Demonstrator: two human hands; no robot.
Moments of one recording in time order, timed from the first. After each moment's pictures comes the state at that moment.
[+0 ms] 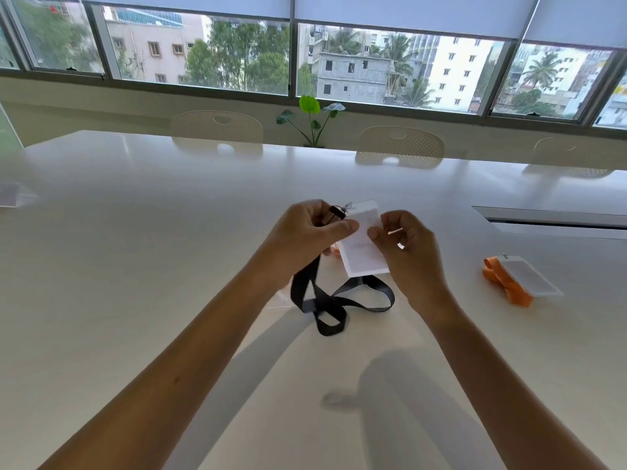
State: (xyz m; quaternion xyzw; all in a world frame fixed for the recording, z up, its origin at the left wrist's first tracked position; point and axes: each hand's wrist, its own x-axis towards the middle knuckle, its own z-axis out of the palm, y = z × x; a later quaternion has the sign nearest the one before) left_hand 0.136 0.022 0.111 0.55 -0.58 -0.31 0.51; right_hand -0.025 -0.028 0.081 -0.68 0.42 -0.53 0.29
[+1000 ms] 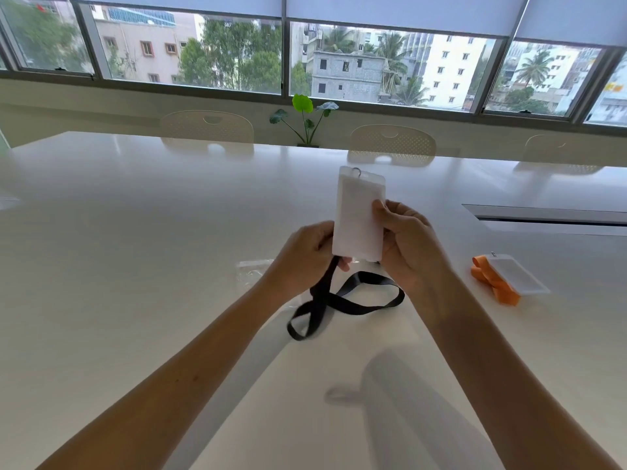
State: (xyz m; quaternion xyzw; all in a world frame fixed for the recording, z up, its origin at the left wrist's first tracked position) left_hand 0.113 -0.003 0.076 0.53 -0.66 -0.25 0.47; right_hand -0.029 -0.036 0.112 -0.46 0.29 -0.52 0.67
